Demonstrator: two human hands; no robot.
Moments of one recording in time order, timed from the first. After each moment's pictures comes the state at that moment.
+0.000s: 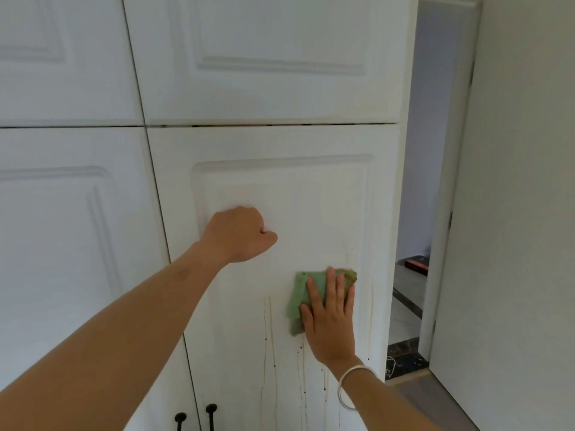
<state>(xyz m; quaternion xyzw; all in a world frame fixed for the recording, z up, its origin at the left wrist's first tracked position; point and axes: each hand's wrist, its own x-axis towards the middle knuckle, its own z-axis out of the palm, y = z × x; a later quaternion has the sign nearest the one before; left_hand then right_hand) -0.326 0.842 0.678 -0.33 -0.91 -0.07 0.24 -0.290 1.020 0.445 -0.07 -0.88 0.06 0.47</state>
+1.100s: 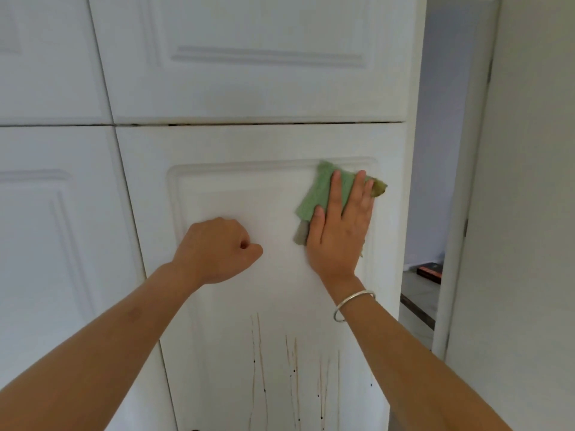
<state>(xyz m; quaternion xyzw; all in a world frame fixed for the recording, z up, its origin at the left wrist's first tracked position) -0.331 0.845 0.669 -0.32 -0.90 -0.07 0.27 -0.323 1.047 0.621 -0.07 -0.74 0.15 0.65</state>
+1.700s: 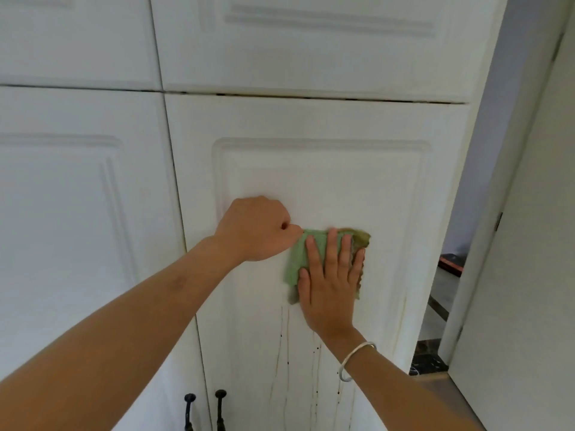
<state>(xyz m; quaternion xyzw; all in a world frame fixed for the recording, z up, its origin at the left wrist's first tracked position) -0.337 0.844 0.668 -0.37 -0.88 -0.06 0.28 -0.323 0.994 0.509 -0.01 -0.83 0.04 0.56</state>
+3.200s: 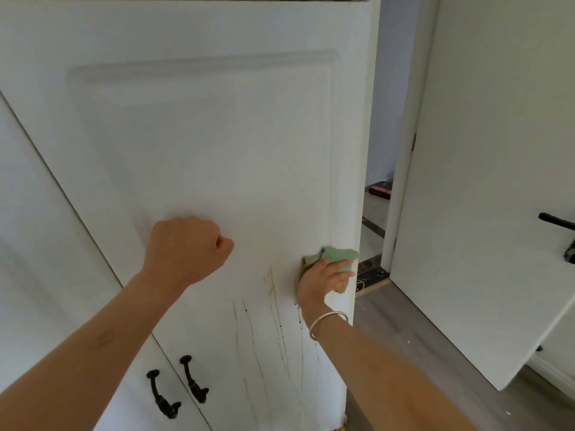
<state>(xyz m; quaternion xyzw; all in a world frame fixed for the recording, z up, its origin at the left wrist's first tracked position) -0.332 0.841 0.574 -0.33 -0.88 0.05 0.33 -0.300 1.031 0.400 -0.43 -0.65 0.55 0.30</state>
